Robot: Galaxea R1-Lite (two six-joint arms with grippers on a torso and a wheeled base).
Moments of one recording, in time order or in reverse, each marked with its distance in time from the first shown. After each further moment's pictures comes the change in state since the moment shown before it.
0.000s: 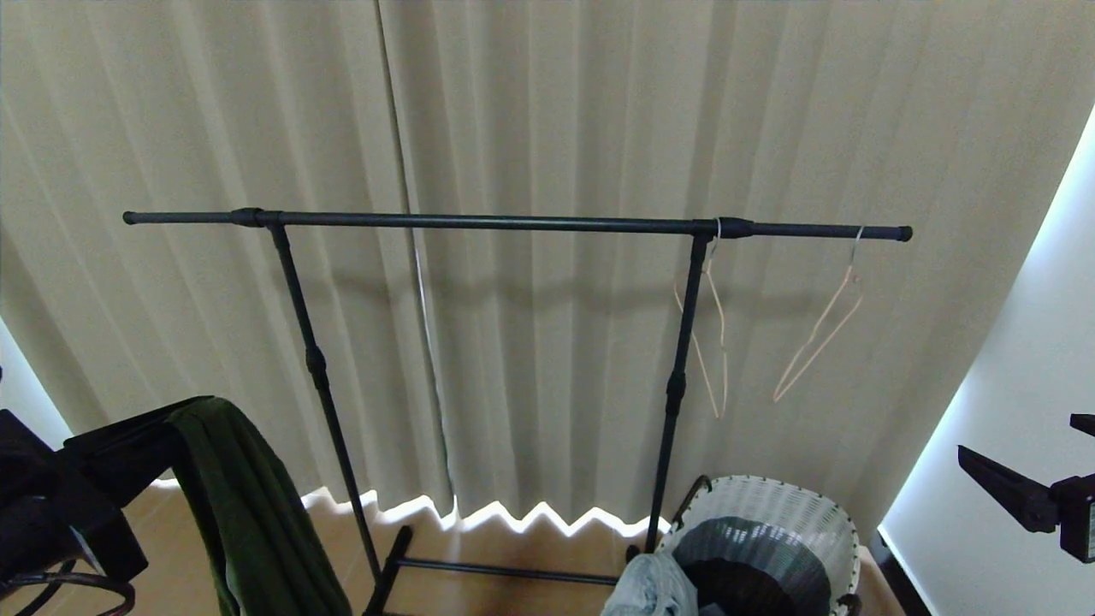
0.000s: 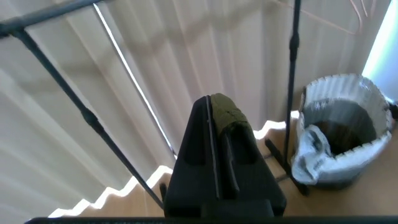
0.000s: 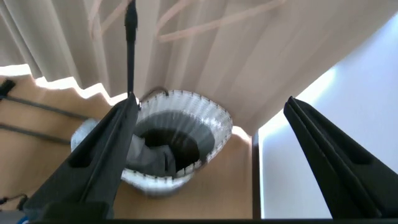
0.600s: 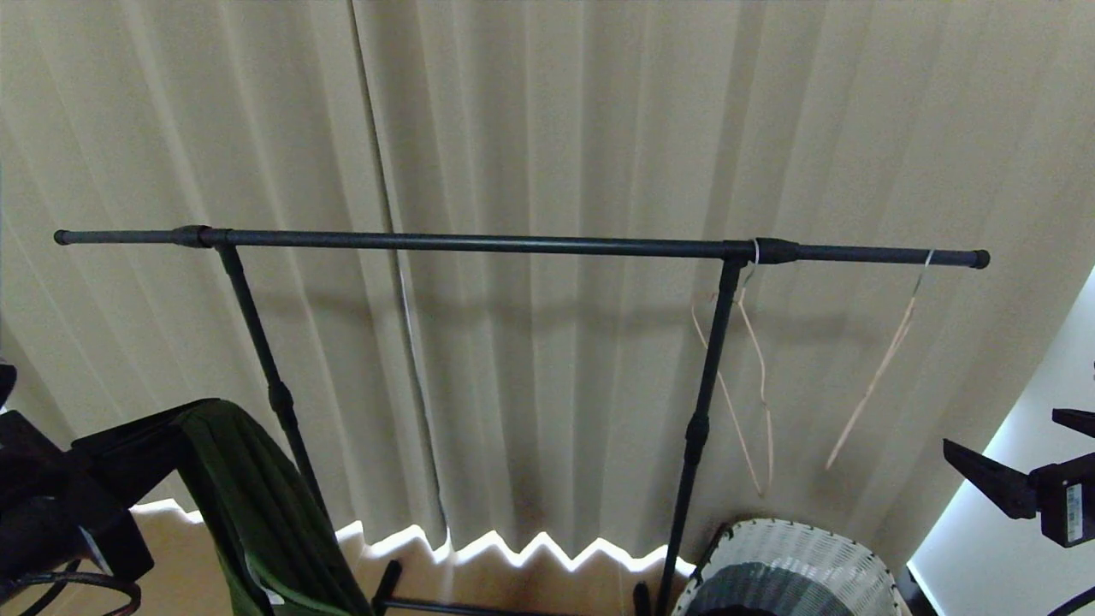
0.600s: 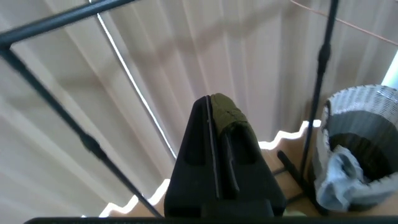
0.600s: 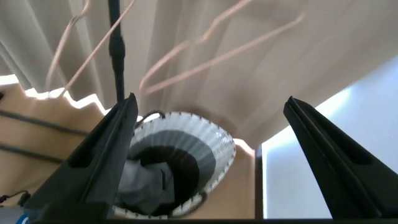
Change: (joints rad) left arm 0.000 0.000 0.004 0.002 0.000 0.006; right arm 0.000 0.058 -0.031 0.000 -0.003 0.000
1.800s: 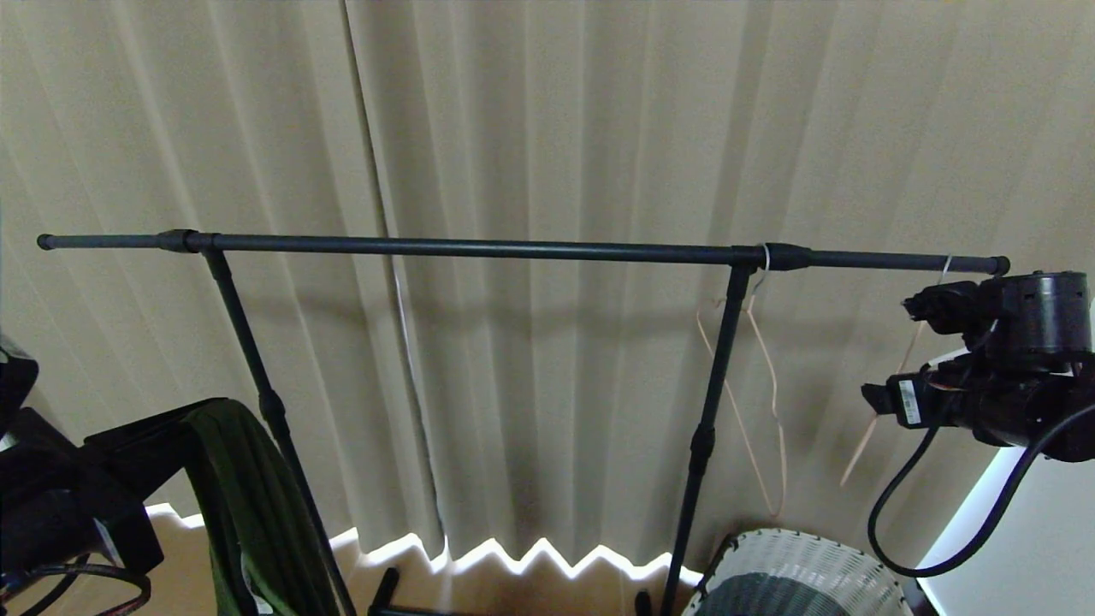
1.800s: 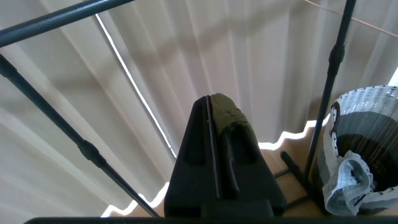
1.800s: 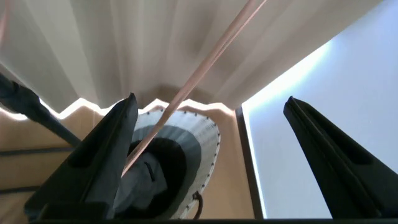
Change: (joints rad) left arm 0.002 0.024 -0.008 -0.001 0.002 -0.001; right arm 0.034 0.575 -0.347 -0.015 -0.327 0.162
